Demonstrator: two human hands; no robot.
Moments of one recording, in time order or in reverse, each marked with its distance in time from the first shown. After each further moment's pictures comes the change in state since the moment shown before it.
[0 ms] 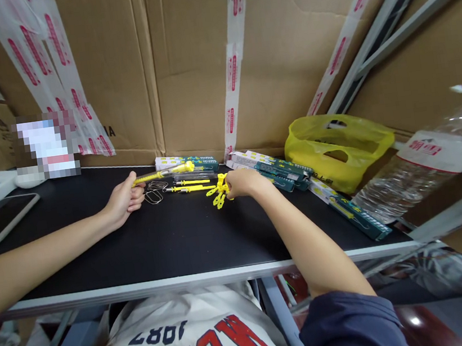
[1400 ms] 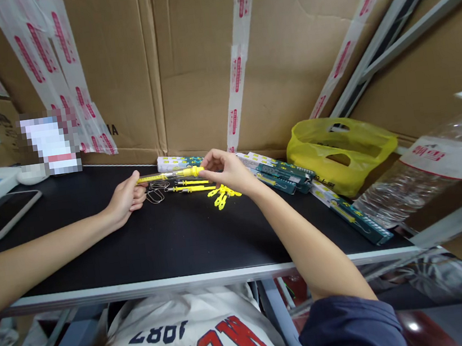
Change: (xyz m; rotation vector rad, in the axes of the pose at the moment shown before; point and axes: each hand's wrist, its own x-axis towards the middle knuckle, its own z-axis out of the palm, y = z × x) left_hand -0.002 -0.003 0.000 0.041 -0.015 0.056; right_hand -0.004 -0.026 -0.006 1.170 0.417 -0.440
